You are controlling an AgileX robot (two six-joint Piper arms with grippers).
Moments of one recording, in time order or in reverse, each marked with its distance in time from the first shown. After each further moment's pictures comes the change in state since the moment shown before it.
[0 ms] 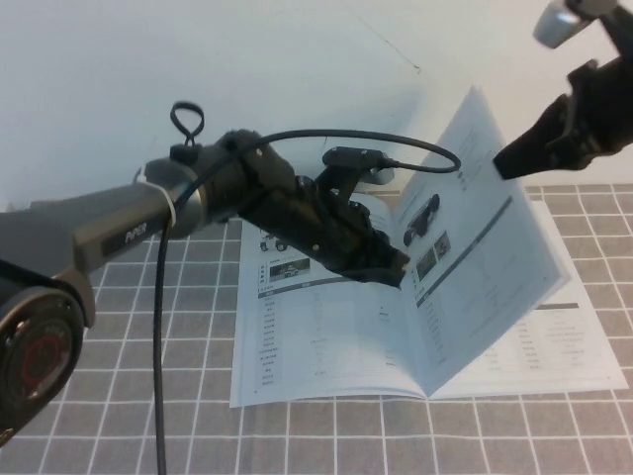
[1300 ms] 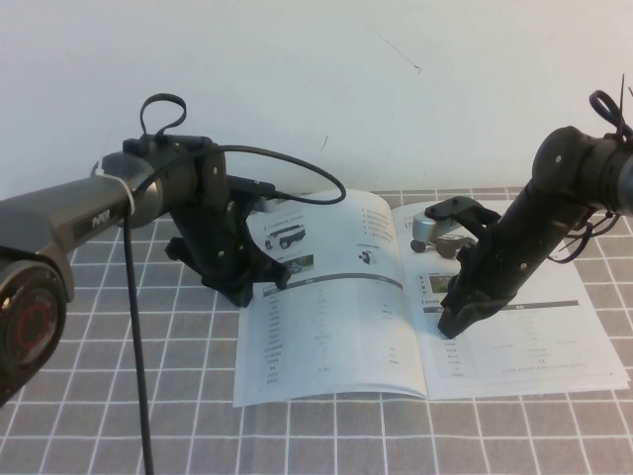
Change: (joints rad) right arm 0.163 0.471 -0.012 -0.228 -0.097 0.183; left arm 0.147 0.071 -0.056 0.765 0.119 -0.660
